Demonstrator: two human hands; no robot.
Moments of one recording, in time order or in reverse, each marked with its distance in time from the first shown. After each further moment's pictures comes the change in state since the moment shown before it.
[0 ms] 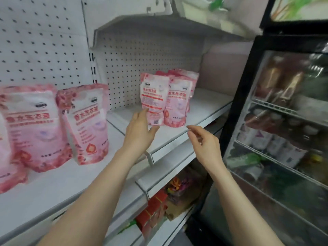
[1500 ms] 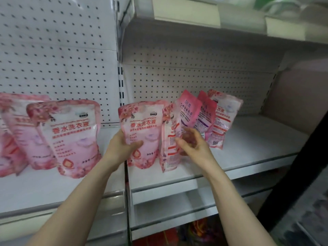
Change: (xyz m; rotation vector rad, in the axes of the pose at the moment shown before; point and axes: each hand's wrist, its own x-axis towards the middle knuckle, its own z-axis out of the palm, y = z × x) left_hand 0.061 -0.033 0.027 -0.362 0.310 -0.530; right_hand 0.193 0.062 0.071 0.637 -0.693 -0.053
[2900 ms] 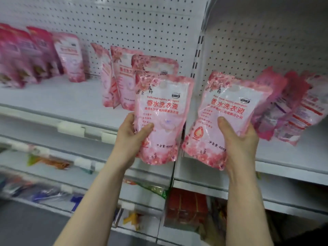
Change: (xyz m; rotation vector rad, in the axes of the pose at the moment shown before) left_hand -0.187 0.005 -0.059 -0.324 0.469 0.031; right_hand -0.079 -0.038 0.068 0.501 0.138 -0.019
